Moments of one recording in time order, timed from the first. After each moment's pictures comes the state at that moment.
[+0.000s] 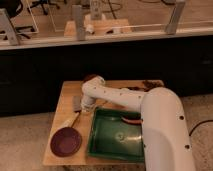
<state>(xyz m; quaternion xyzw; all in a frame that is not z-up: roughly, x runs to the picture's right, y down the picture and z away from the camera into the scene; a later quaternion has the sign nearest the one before) -0.136 0.150 0.907 -0.36 -0.14 0.10 0.92</state>
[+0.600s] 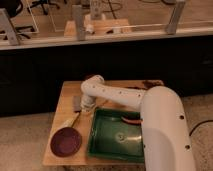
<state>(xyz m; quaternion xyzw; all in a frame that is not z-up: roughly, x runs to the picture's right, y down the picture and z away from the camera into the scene) -0.131 0.145 0.891 -0.37 -0.12 0.12 0.91</state>
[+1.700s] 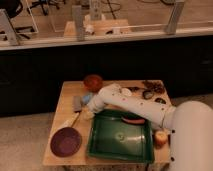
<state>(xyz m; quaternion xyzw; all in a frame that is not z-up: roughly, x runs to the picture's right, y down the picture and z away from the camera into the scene) -0.114 0.138 0.879 -0.29 -0.27 0.18 0.90</state>
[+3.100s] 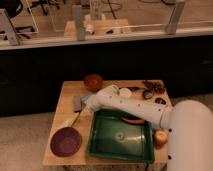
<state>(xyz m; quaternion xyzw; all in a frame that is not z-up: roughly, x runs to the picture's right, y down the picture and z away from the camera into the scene) -0.131 0.120 0.899 -0.25 -0.27 0.22 0.90</state>
